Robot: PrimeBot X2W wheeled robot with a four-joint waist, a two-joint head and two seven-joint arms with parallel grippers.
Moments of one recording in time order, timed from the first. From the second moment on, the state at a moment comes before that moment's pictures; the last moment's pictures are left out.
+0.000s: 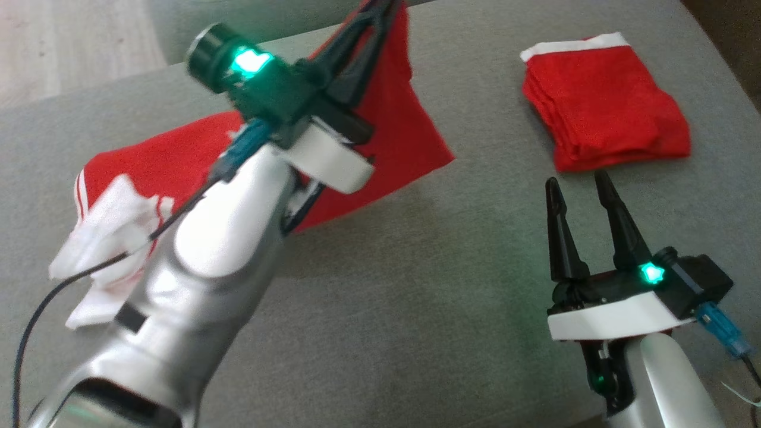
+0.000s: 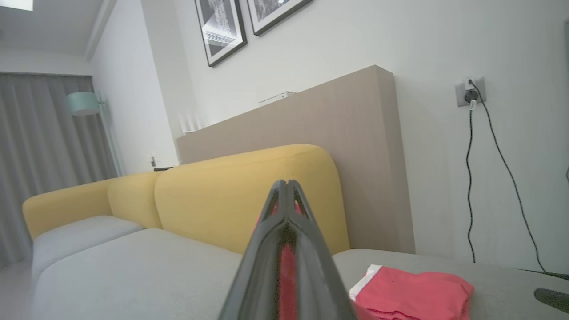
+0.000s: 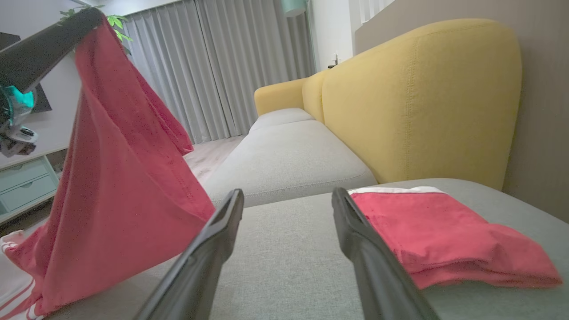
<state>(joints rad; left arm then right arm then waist) -0.86 0.10 -0.61 0.40 -0.25 -0.11 -0.21 -0.11 -0.04 0.16 0.09 0.23 0.13 -0.25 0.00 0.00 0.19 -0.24</state>
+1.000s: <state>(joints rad) -0.21 0.25 -0.30 0.20 -0.32 0.01 -0.26 0.00 -0.04 0.06 0.12 0.09 0.13 -0.26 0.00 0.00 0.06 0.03</state>
